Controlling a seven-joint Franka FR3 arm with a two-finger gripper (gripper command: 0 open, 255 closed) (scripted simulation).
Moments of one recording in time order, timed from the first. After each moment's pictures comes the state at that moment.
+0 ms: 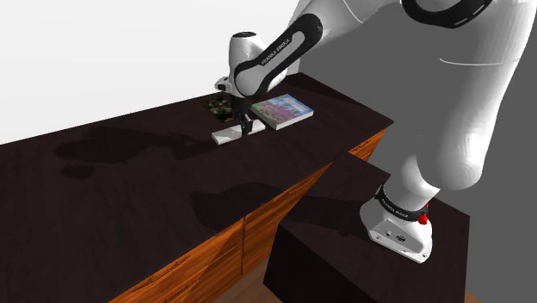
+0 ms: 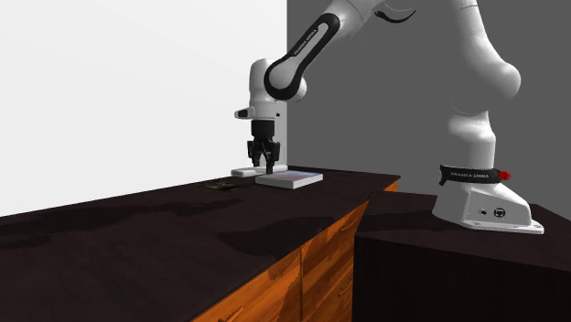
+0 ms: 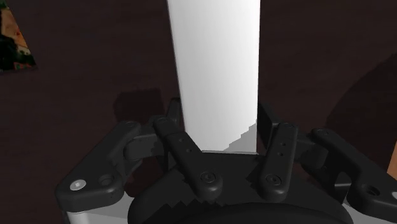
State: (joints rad) arm 0.14 0.30 0.03 -2.13 -0.03 2.45 -1.00
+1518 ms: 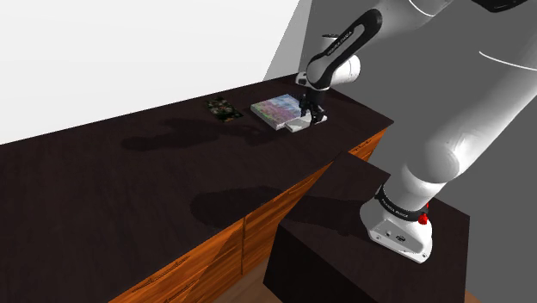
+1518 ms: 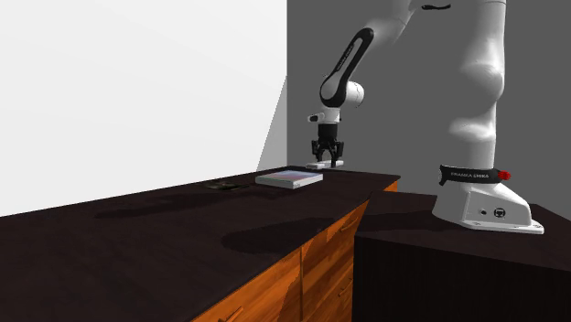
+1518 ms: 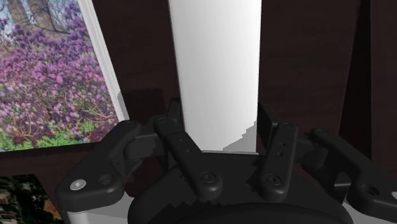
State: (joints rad) arm -0.18 0.02 -0.20 -2.55 0.01 2.59 -1.57
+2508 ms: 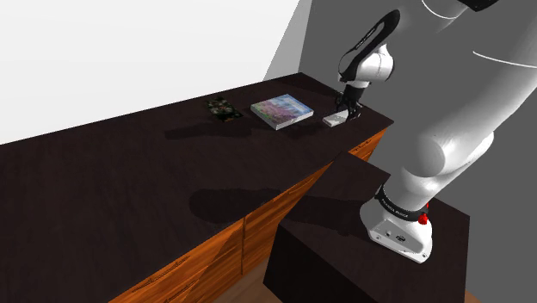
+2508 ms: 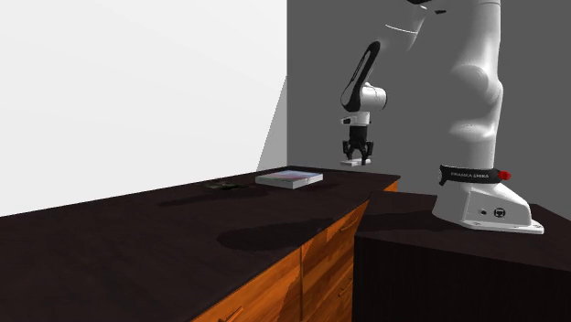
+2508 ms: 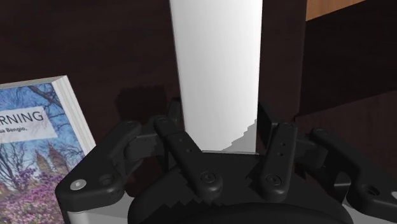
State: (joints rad) arm -0.39 0.07 -0.39 -2.50 0.07 2.58 -2.03
